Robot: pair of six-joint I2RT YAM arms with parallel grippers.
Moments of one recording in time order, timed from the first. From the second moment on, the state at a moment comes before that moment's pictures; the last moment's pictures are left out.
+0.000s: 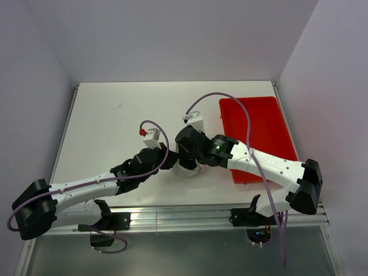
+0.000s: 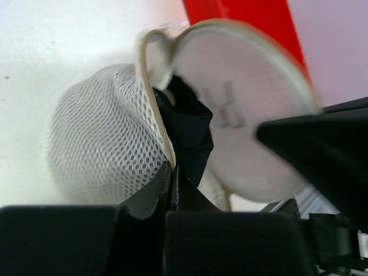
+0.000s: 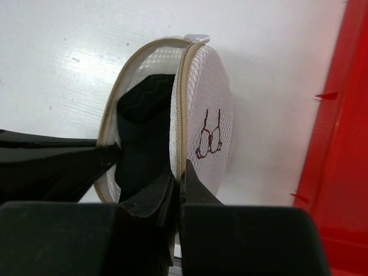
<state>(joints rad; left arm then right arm) -1.00 1.13 0.54 0.24 -0.32 -0.87 1.06 1.36 1.24 -0.79 0.58 0.59</state>
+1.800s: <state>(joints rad) -0.94 1.22 0.44 0.14 -0.31 -1.07 0.89 0.91 0.43 -0.13 0.15 1.20</state>
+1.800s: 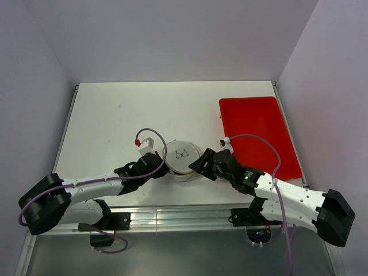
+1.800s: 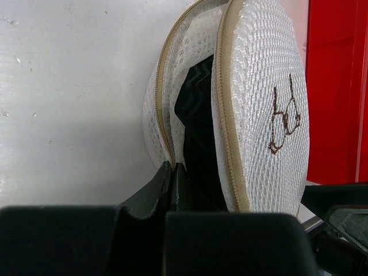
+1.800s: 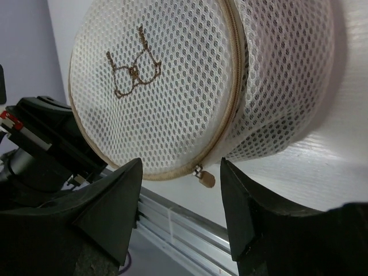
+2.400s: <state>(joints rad) -0.94 1.23 0.44 0.15 -0.30 -1.07 0.82 0.98 0.38 0.05 0.13 1.27</state>
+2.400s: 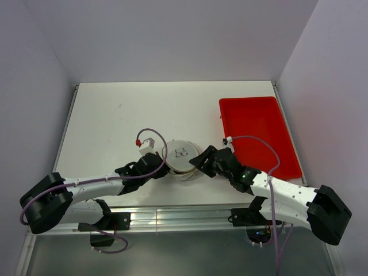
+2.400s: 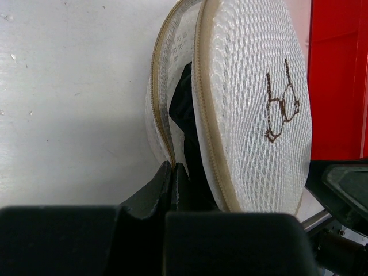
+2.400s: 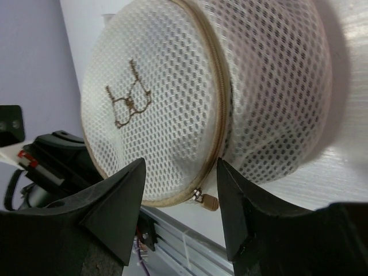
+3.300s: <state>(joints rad) -0.94 1.22 0.44 0.12 -0.30 -1.06 0.80 0.93 0.33 0.11 0.09 1.29</state>
